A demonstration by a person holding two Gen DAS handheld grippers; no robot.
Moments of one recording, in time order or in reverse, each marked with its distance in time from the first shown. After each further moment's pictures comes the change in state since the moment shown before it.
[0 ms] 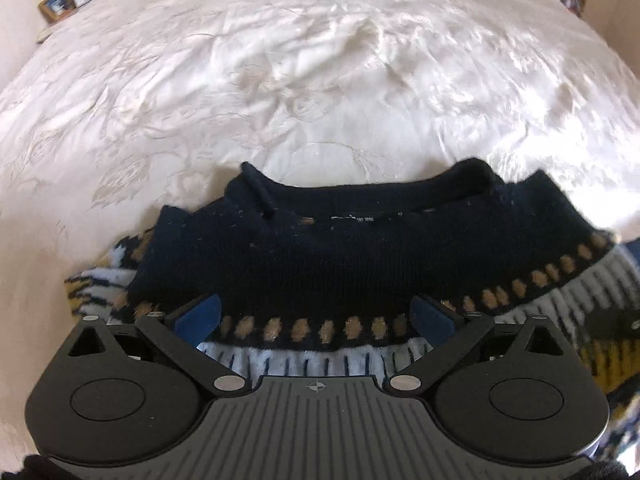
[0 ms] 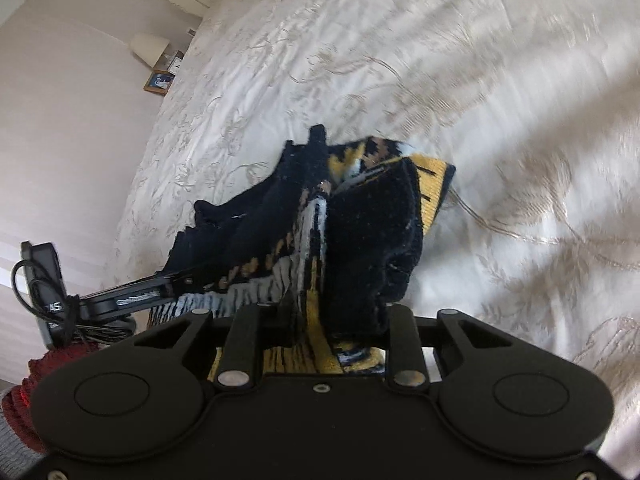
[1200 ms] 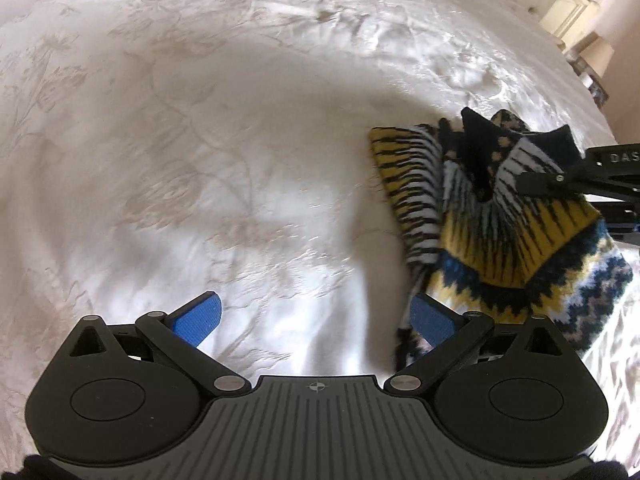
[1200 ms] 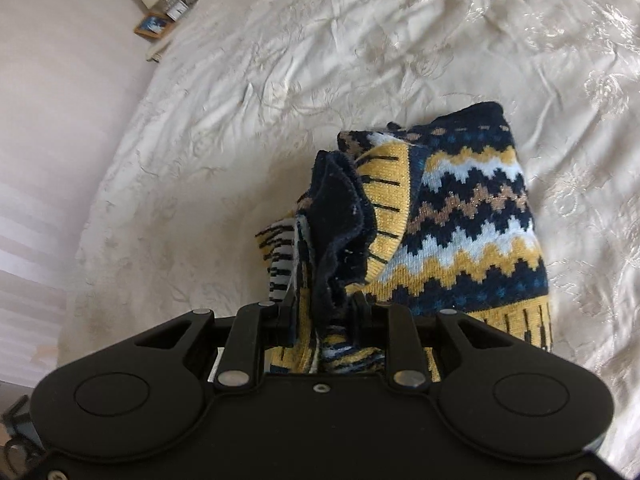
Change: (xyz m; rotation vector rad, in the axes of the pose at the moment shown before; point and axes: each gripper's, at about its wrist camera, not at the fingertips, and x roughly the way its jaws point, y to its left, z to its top) left arm -0.088 0.249 -0.145 -0.315 0.002 -0.177; right arm 0.140 0.248 -0.056 -0.097 0.047 -0.213
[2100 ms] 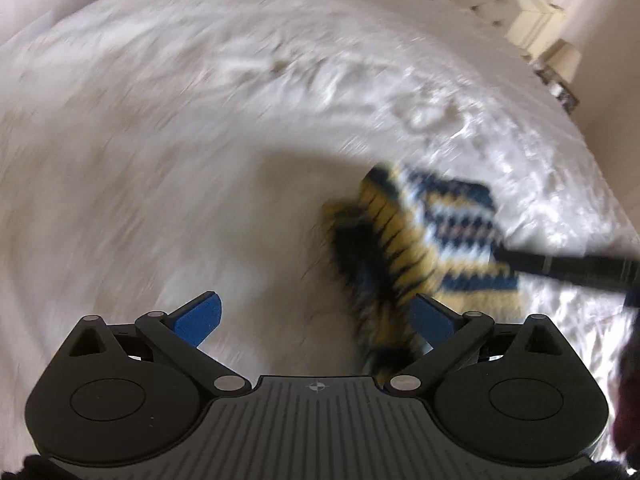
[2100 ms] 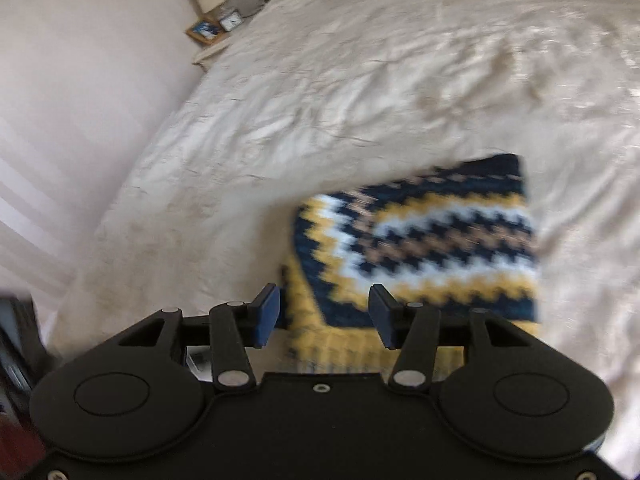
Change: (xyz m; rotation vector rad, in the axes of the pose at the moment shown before) left arm -0.014 -0.032 0.055 0.077 -0.101 -0.073; right arm -0.034 0.030 -0.027 -0.165 -0.126 0.012
